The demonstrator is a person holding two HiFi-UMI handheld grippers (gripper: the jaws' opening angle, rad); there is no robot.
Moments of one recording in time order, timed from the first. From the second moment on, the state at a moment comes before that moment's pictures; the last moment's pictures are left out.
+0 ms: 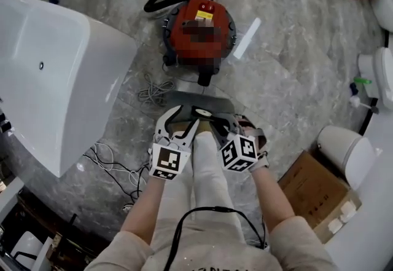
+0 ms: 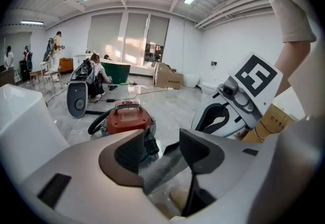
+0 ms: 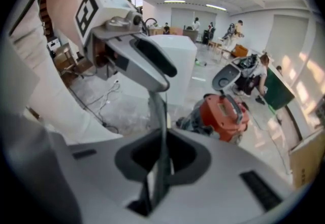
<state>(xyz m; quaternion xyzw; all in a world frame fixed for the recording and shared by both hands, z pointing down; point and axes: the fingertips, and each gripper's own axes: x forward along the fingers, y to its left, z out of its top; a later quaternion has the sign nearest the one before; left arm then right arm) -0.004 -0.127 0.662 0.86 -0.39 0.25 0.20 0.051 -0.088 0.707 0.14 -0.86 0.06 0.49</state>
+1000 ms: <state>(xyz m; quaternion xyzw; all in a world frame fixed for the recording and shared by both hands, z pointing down) 0.003 -0.118 0.490 0.93 -0.26 0.19 0.15 0.046 -0.094 0.543 0.17 -0.88 0.06 0.45</state>
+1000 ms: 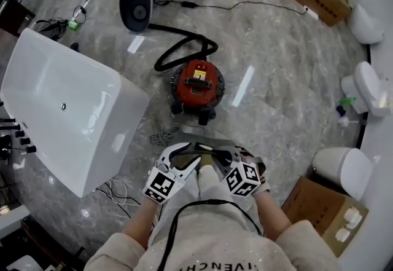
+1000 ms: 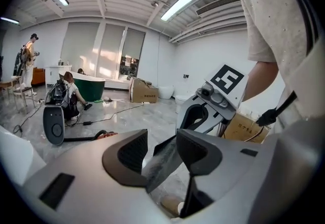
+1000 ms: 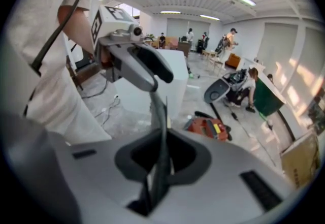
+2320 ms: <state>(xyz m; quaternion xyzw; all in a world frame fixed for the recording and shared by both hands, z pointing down) -0.038 -0.129 0.382 0.93 -0.34 0.12 0.09 0.036 -0.092 0.431 0.15 -0.90 0.01 0.42</state>
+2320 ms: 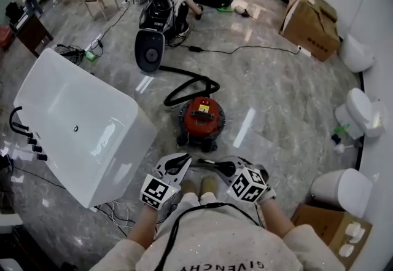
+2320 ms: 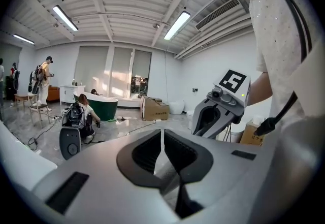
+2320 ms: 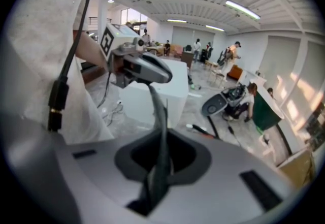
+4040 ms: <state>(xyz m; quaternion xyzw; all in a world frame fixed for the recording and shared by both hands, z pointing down) -0.073 -0.138 0.337 0.92 -0.38 0.08 0.09 0.013 -0.105 0.383 0.12 -0.92 0.02 0.37</state>
